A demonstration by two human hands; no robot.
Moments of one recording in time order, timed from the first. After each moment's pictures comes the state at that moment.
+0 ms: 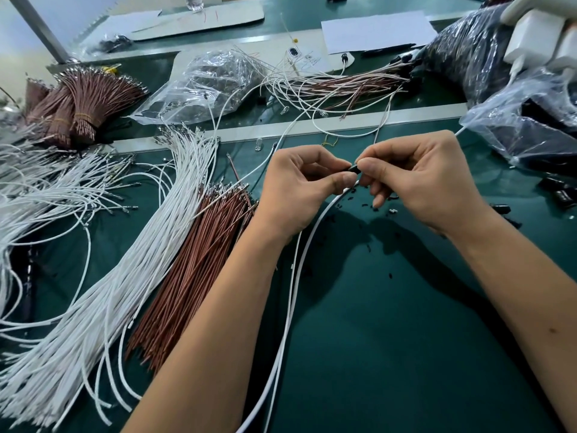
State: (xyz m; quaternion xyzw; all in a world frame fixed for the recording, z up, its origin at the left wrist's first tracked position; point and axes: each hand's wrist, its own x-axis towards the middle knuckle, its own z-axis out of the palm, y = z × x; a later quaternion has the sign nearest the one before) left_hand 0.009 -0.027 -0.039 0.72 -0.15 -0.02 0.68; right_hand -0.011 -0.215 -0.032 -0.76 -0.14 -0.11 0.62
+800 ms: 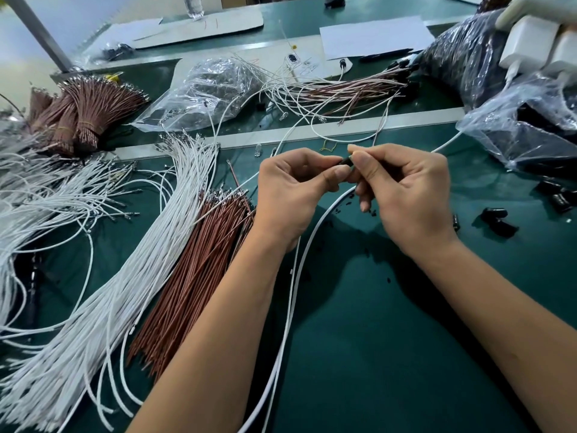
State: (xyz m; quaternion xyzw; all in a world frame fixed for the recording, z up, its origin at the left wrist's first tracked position) left_hand 0.007 -0.034 -0.039 0.63 -0.12 0.02 0.76; right_hand -0.018 -0.185 -0.046 -0.72 -0.10 -0.24 0.64
